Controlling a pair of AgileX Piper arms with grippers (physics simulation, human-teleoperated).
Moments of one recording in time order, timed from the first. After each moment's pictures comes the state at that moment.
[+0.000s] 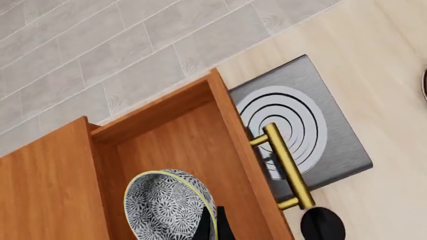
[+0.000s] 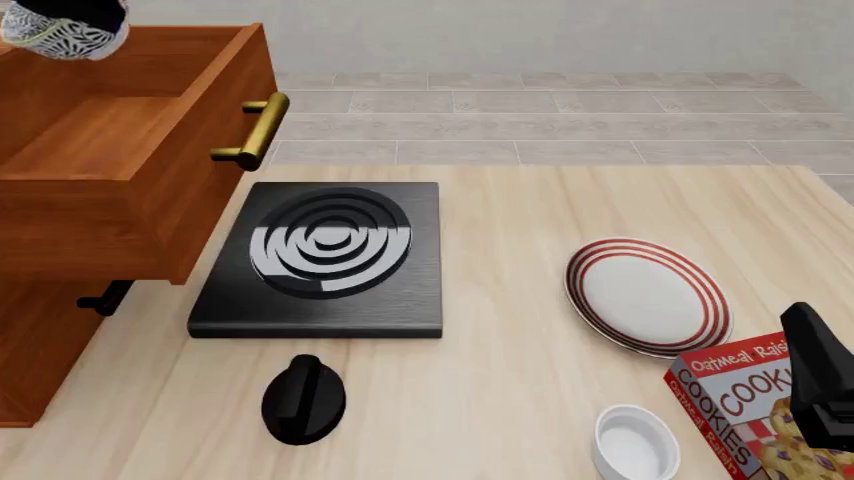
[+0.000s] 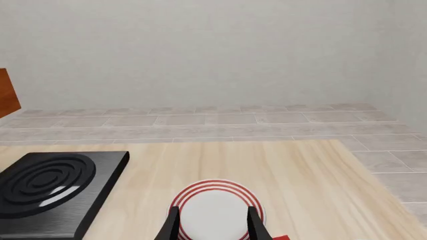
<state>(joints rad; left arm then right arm) -0.11 1.44 -1.79 1.22 0.37 0.00 0.00 -0.03 0.01 0.02</state>
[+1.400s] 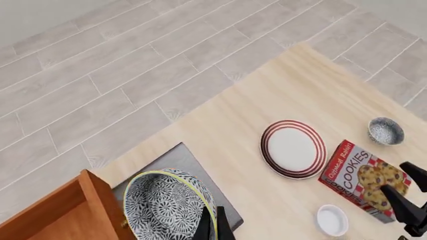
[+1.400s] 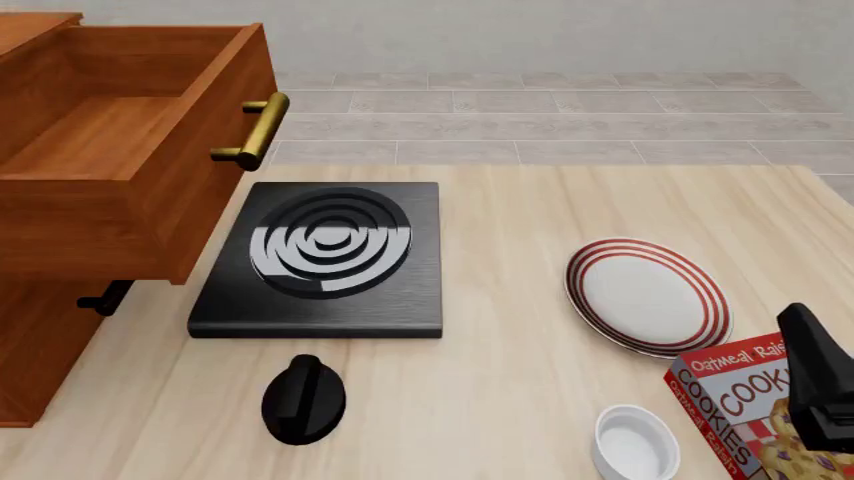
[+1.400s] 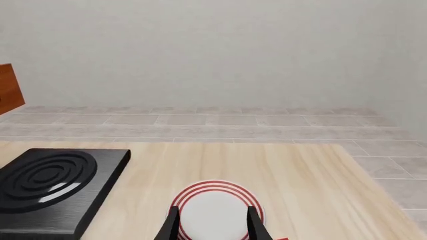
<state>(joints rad) -0.63 1.49 -2.06 1.15 0.05 0.02 0.00 -0.03 0.01 0.00</state>
